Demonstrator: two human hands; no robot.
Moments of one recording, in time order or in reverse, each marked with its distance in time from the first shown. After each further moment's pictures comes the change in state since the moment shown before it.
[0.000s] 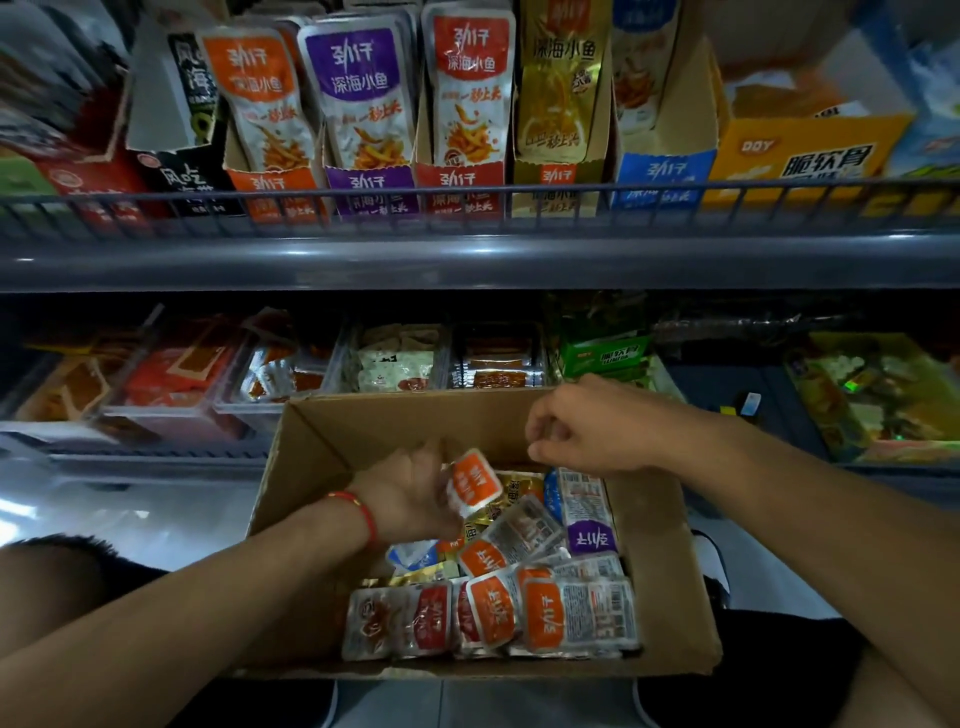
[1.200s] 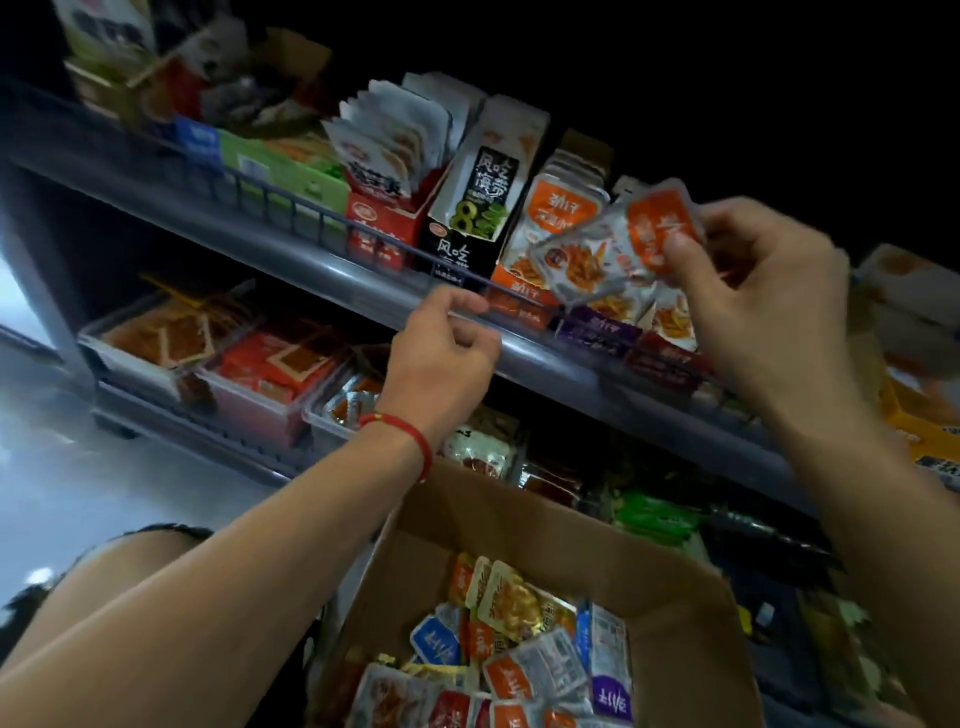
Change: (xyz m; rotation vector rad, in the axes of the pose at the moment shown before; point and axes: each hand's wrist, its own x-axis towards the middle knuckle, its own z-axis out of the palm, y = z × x) left_hand -0.059 -0.051 -0.146 -1.137 1.015 0.189; right_hand 0.043 -0.152 -0.152 0.007 1.119 -0.312
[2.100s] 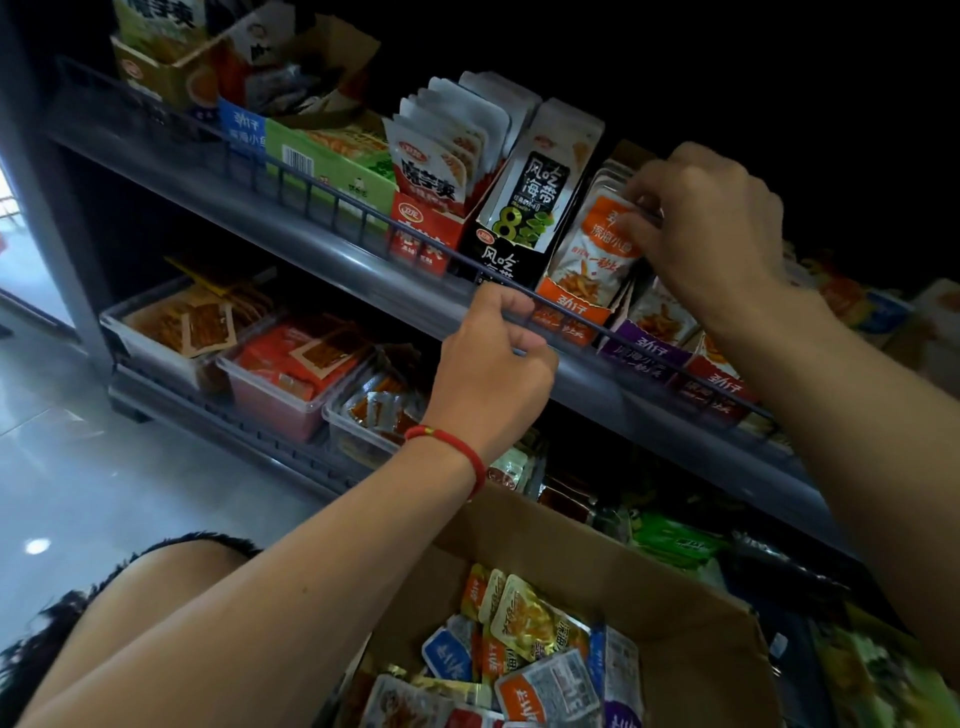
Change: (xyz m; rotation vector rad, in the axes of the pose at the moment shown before) left_hand 0.001 0.014 -0.005 -0.030 -0.044 -0.021; right_hand 0.086 -0.004 0.075 -0.606 -0.056 -0.341
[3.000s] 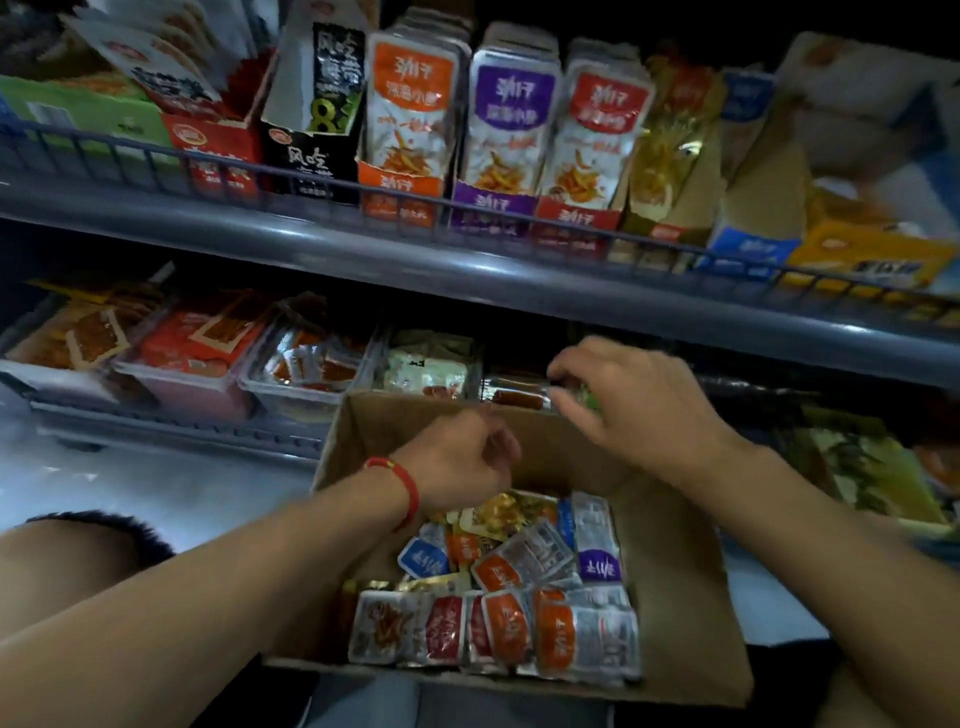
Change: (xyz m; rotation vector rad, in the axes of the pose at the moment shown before) left_hand -0.072 -0.089 0.077 0.696 -0.853 -0.180; right_hand -0.254 0.013 -0.022 0.308 -0.525 0.070
